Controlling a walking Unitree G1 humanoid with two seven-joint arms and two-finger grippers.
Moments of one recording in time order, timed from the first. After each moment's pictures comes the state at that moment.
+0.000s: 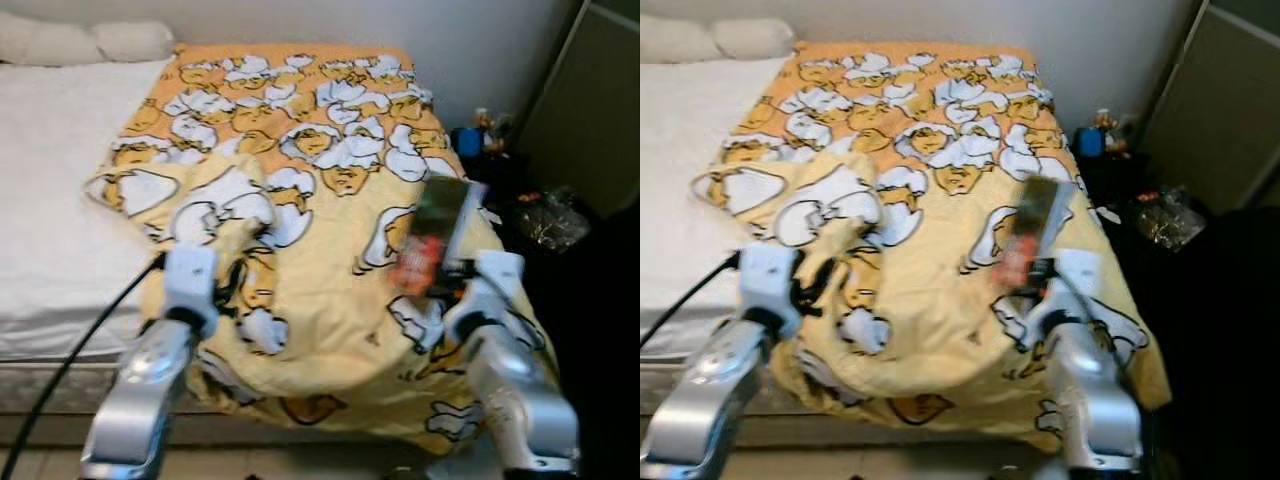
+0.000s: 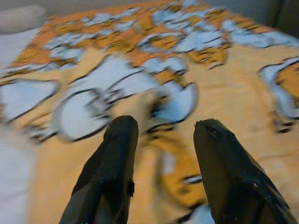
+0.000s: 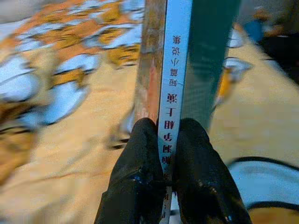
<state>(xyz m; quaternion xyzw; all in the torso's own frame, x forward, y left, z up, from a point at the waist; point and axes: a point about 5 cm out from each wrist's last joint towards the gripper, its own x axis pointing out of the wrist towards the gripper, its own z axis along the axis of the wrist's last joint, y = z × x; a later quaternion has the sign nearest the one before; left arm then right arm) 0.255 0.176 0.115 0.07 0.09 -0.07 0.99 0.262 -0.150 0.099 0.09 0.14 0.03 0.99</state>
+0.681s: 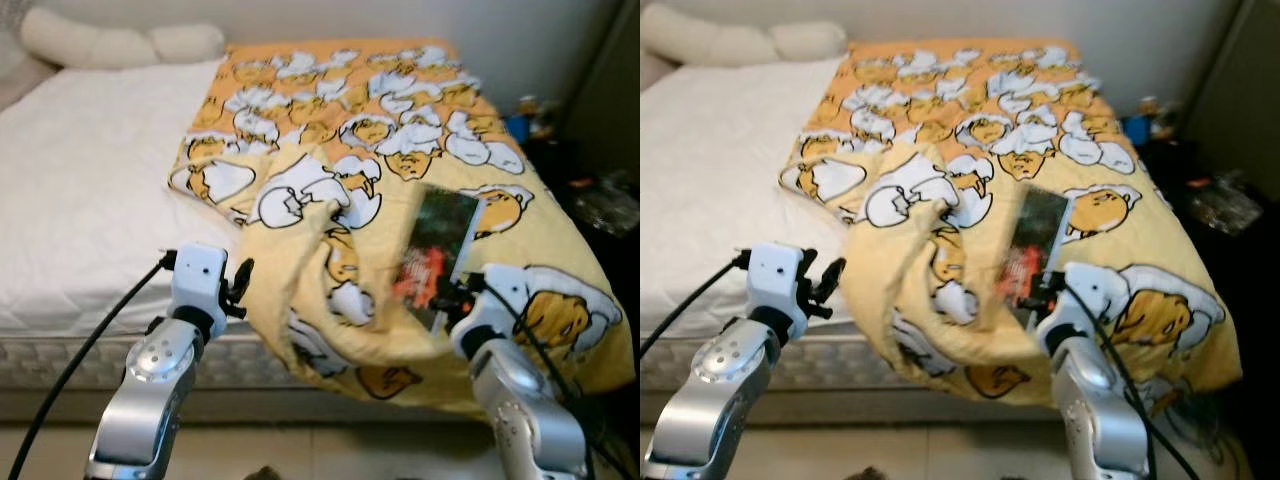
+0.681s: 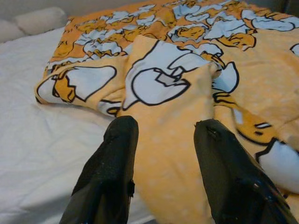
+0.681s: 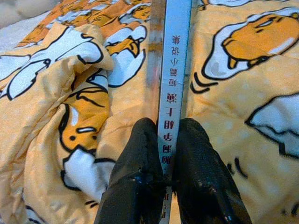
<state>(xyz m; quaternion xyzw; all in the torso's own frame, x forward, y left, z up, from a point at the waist) 0.256 0.165 0.119 0.07 0.09 -0.10 0.99 0.251 -0.162 0.088 0.11 0.15 0.00 0.98</state>
